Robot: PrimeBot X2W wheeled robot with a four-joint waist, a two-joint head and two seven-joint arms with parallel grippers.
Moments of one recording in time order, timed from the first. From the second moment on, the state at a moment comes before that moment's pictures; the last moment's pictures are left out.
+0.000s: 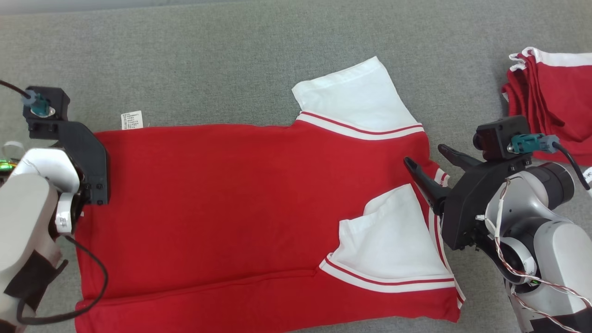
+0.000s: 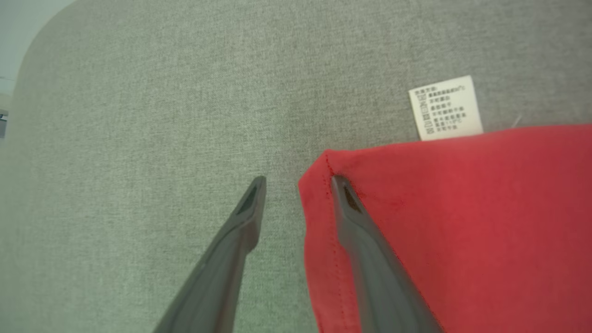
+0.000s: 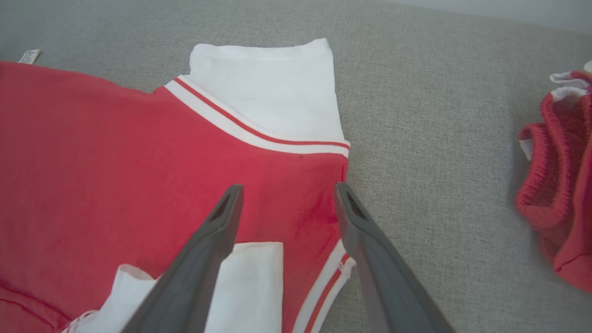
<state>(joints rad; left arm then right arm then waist) -0.88 0.57 -0.61 0.53 -0.62 0.22 0.62 -0.41 -0.28 0.15 -0.10 0.35 0.13 0.75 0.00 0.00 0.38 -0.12</state>
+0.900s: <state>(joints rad) -0.93 0.54 -0.56 0.57 -0.74 0.11 0.58 -0.58 -0.31 0.16 -0.07 0.36 0.13 0.84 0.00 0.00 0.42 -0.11</state>
